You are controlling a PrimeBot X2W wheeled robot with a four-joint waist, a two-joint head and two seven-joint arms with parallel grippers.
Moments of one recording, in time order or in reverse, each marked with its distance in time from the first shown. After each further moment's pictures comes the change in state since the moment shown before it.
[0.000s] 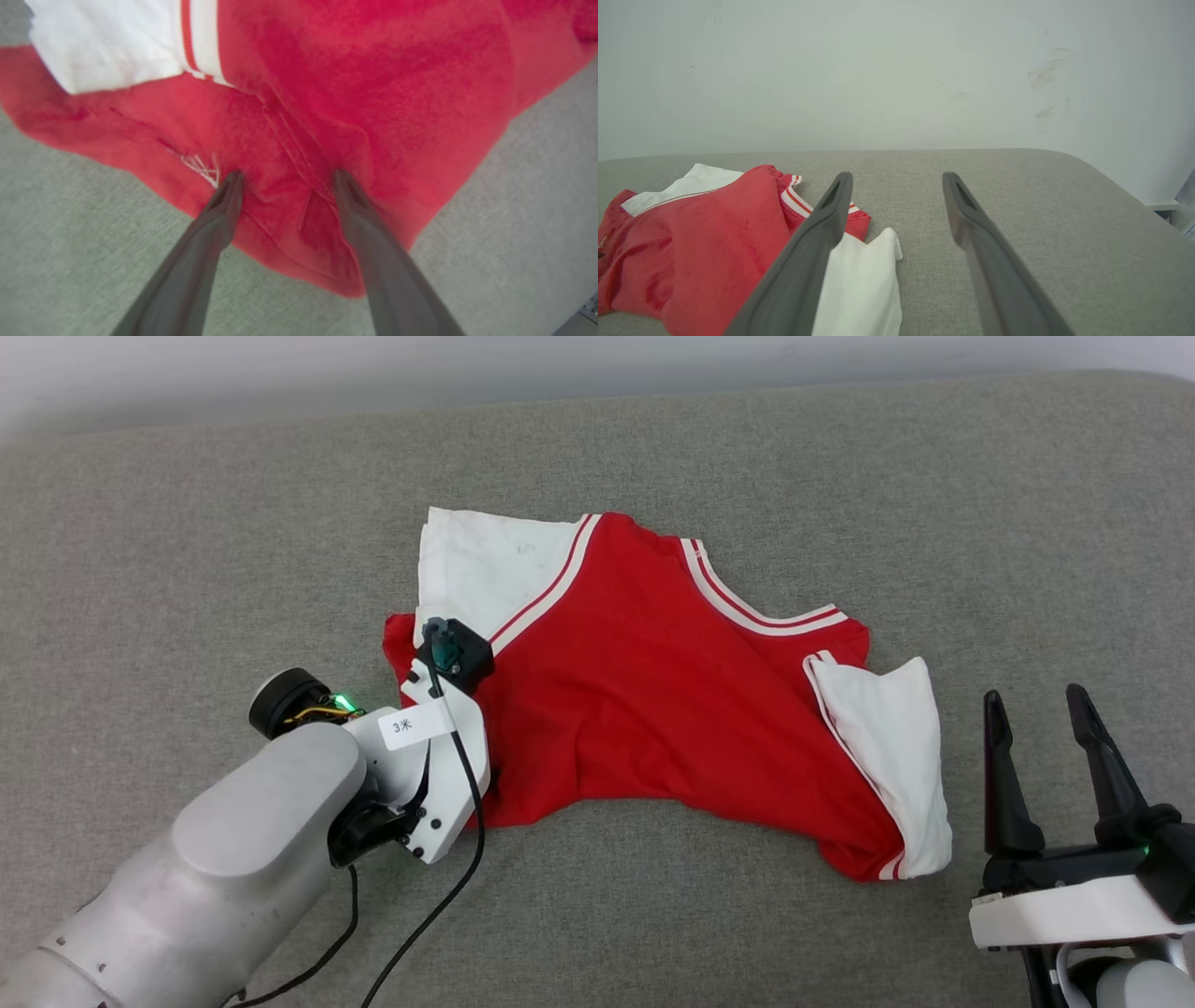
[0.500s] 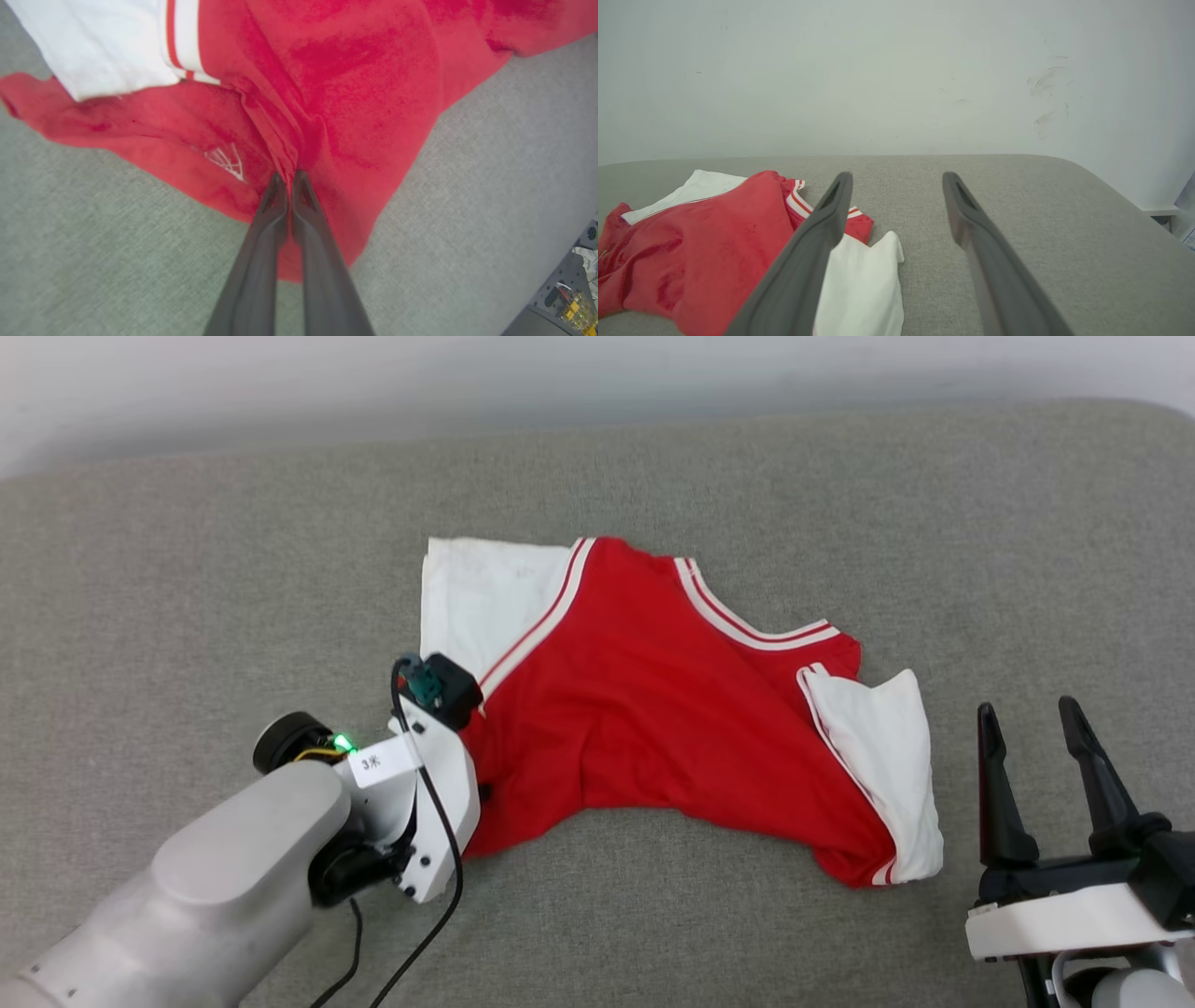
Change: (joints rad) left arm 0.008 0.047 -0.093 -0.028 -0.146 0.000 -0.155; right arm 0.002 0.000 0.004 0.013 -0.003 0.000 0.000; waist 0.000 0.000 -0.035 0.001
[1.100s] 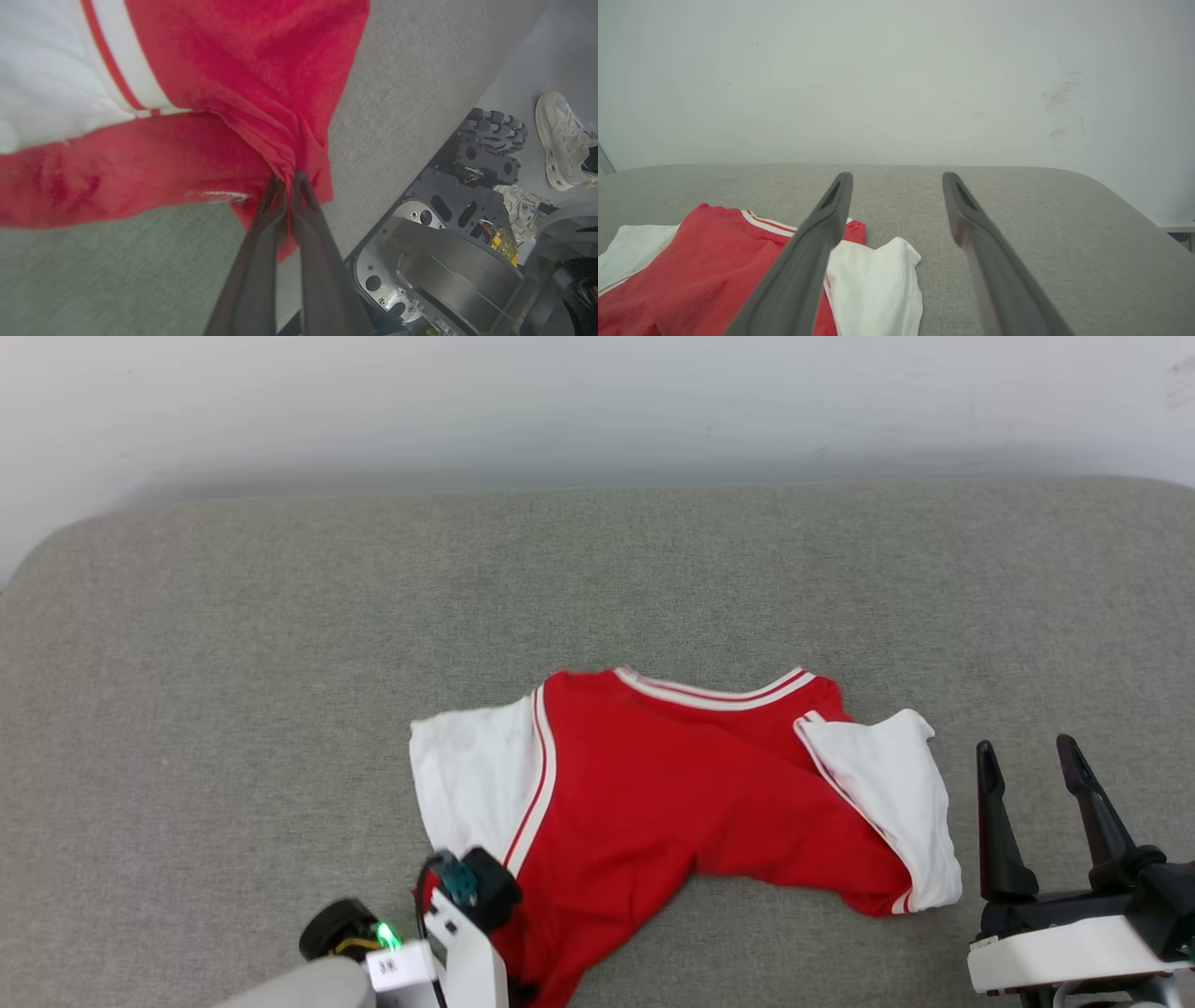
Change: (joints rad) left arm 0.267 0.133 -0.059 -0.369 -0.047 0.094 -0.081; right arm 0.067 0.000 -0.007 -0.001 -0.006 0.000 0.000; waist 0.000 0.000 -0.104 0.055
